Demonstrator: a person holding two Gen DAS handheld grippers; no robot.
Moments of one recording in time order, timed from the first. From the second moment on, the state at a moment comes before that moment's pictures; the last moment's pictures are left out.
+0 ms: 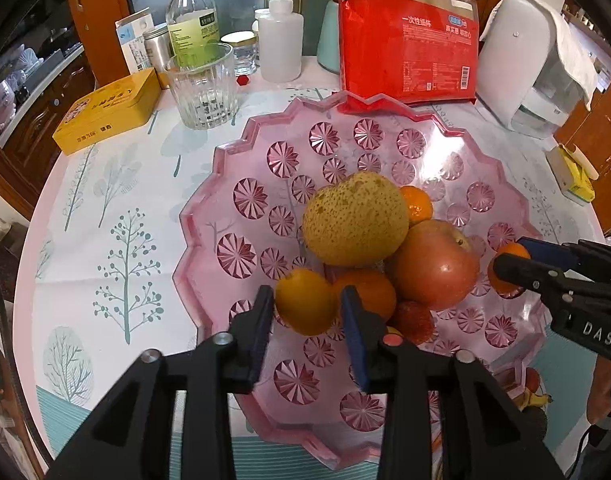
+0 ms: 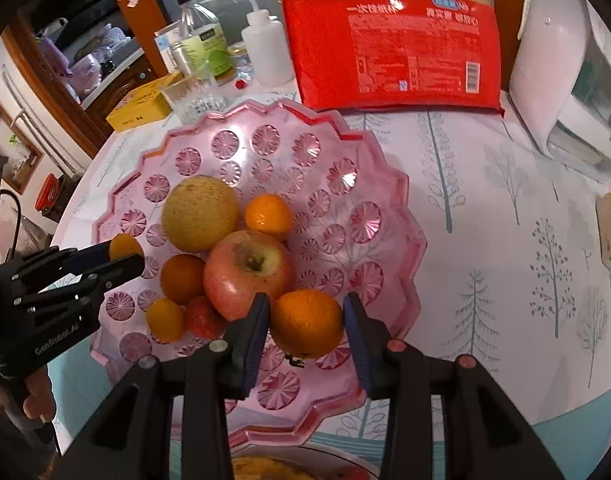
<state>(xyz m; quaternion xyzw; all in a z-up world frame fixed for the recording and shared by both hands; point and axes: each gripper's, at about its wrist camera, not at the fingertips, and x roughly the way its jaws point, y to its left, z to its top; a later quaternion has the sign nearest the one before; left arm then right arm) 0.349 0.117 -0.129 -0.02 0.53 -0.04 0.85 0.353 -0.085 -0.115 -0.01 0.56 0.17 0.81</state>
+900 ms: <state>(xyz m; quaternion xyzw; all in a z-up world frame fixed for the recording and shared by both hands) 0.271 0.110 -0.023 -0.02 0.45 -0.01 0.89 0.294 -0.101 -0.016 0.01 0.46 0.21 0.86</state>
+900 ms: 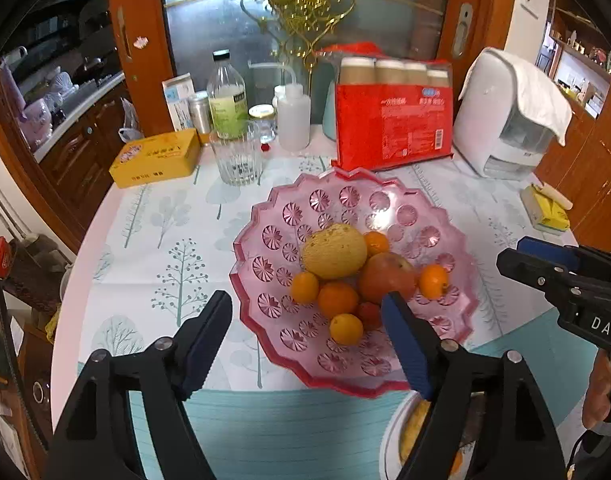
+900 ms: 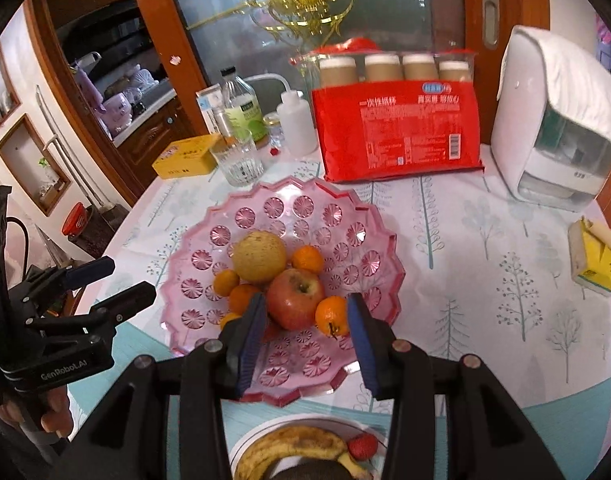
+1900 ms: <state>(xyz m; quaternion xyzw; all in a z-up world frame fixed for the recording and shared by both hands) 0.144 0.021 0.005 0.01 0.43 -0.01 0.90 0.173 -0.198 0.005 0.01 0.46 0.19 0.87</state>
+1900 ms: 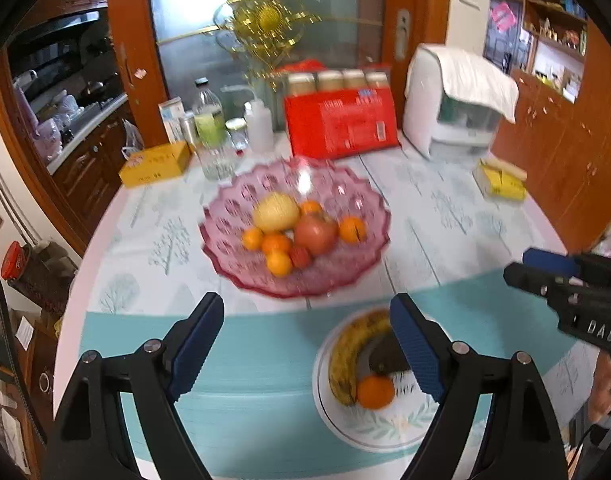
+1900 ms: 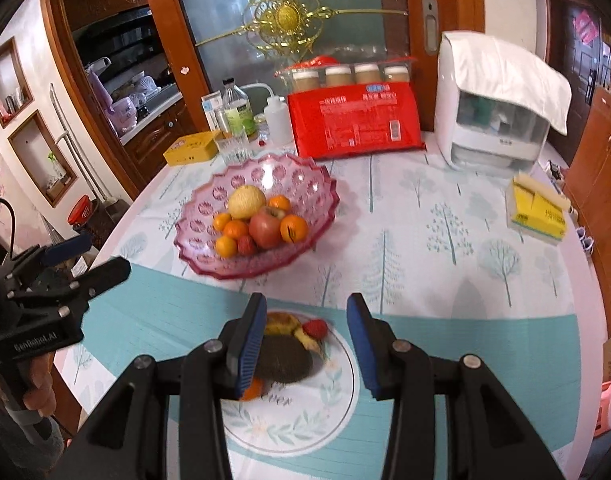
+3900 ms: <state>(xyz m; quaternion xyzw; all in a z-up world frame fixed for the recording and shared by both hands) 0.087 -0.037 -0.157 0.11 0.47 -0.15 0.86 0.172 -0.191 -0.129 0.16 0.59 0.20 0.77</state>
